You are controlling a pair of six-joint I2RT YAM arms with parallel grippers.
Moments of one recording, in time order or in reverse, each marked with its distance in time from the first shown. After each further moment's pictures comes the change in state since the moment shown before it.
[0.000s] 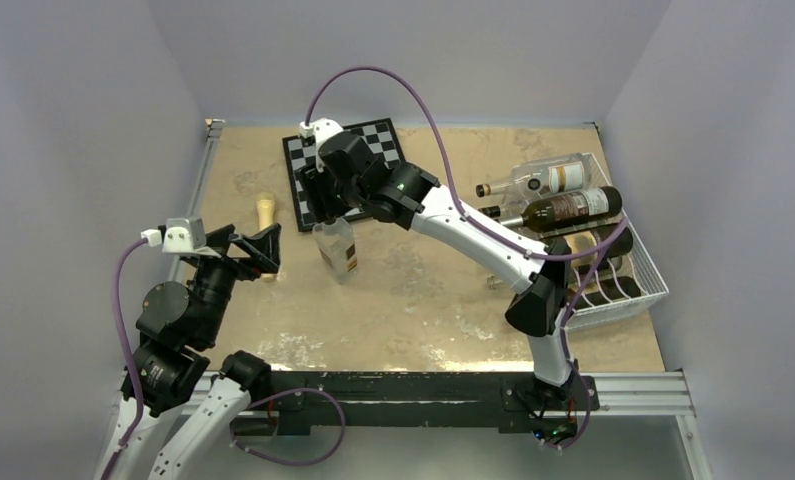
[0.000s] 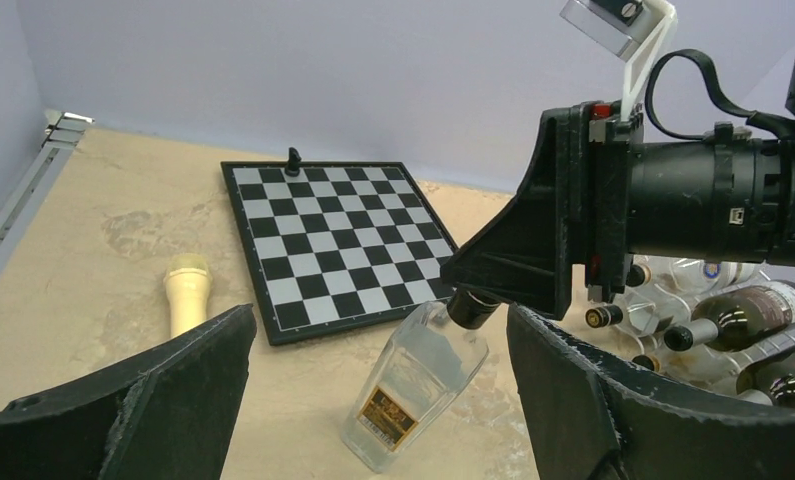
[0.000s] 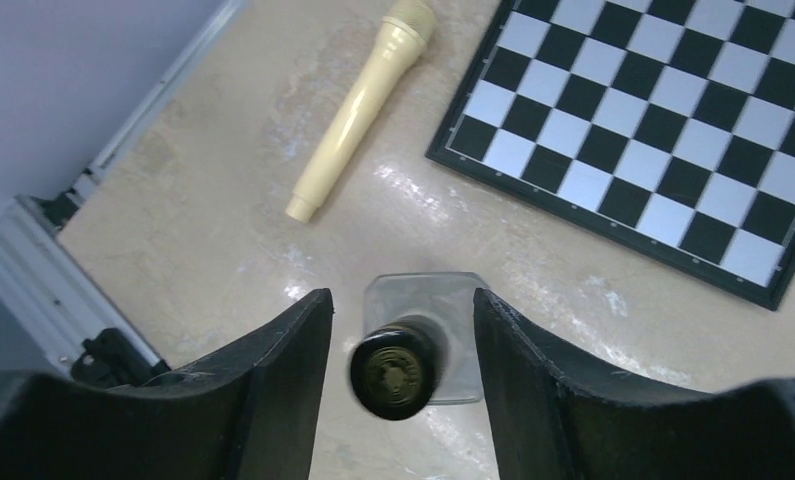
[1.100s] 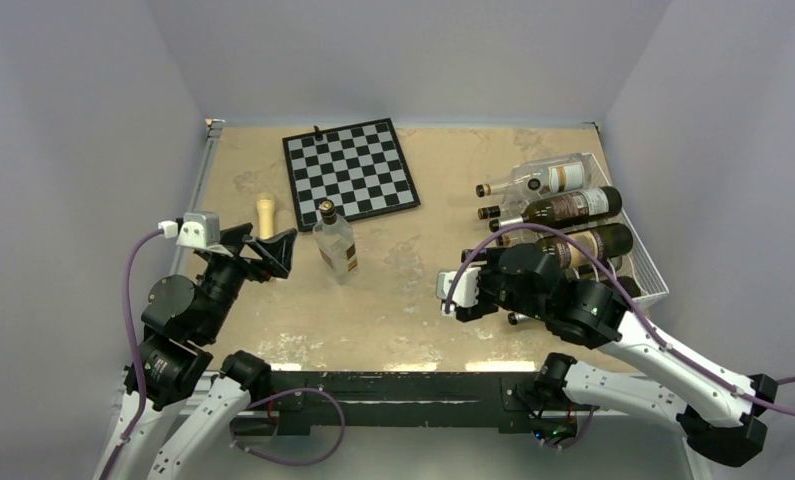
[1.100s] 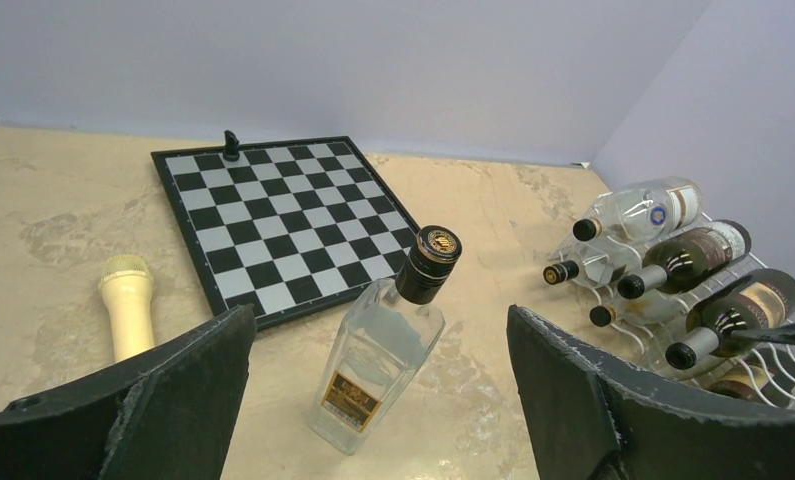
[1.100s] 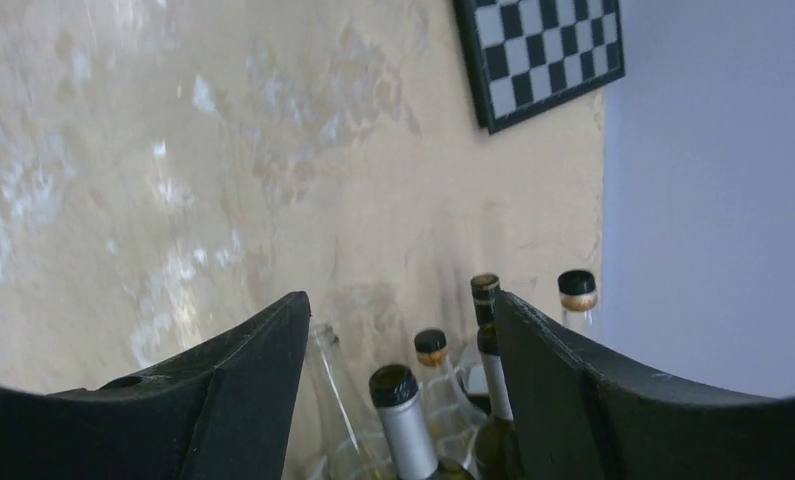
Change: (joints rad) left arm 0.000 0.031 -0.001 0.007 0.142 0.001; right arm -0.030 -1.189 -1.207 0.052 -0.092 -1.054
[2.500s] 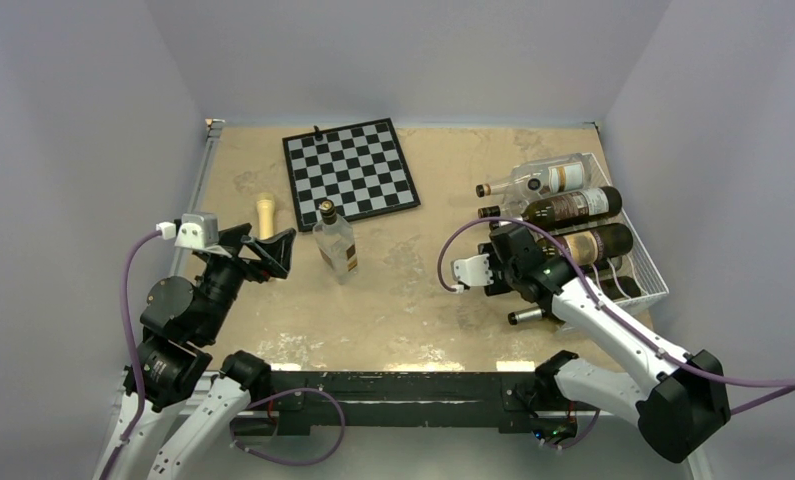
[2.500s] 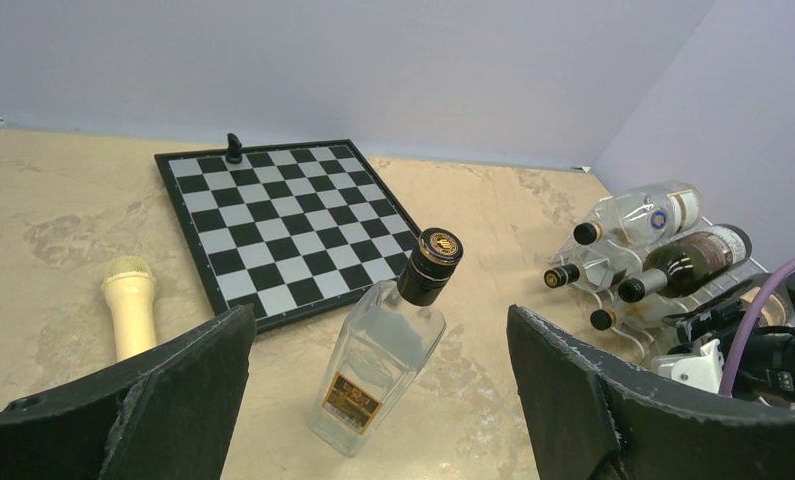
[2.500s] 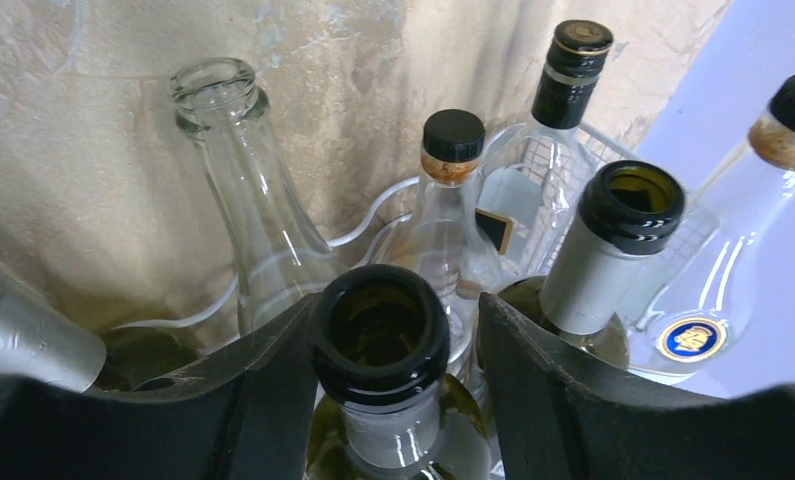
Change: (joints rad) left arm -0.002 -0.006 0.000 0.000 -0.008 0.000; right arm -0.430 0.235 -0.225 0.056 0.182 -0.525
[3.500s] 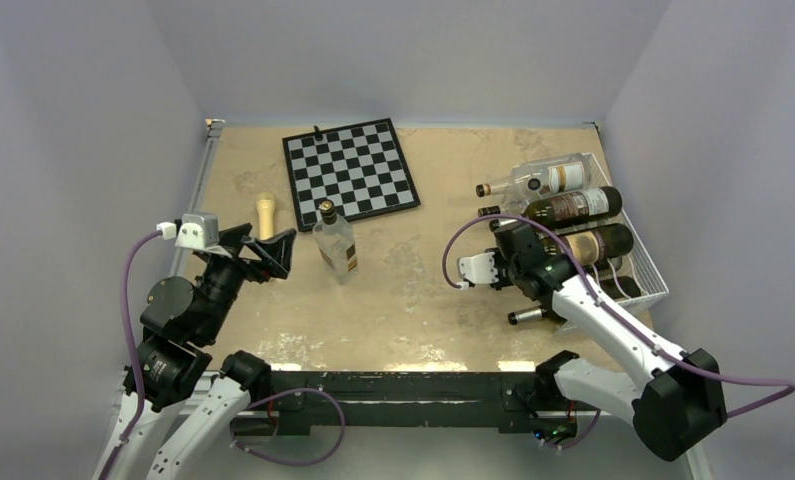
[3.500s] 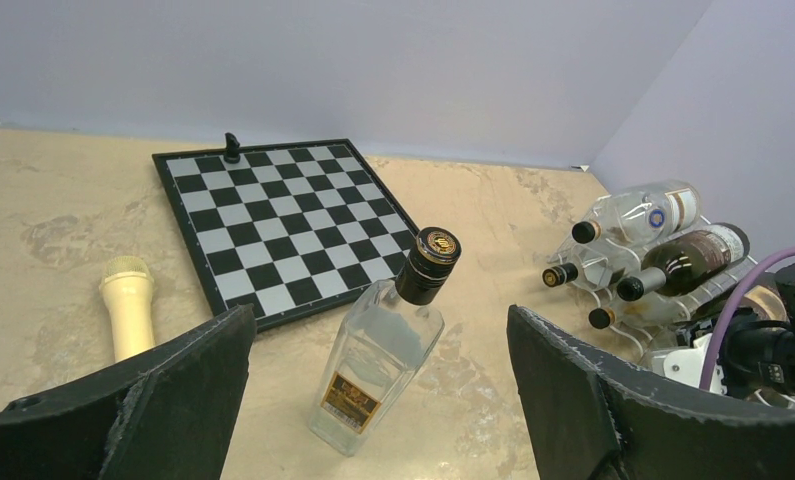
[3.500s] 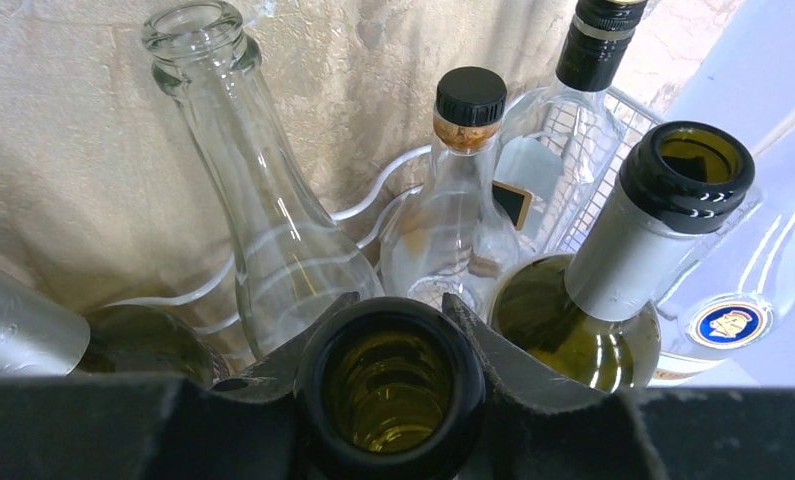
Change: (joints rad) left arm -0.008 0.000 0.000 0.000 -0.004 0.000; right arm -0.062 0.021 -0.019 0.006 0.023 -0.027
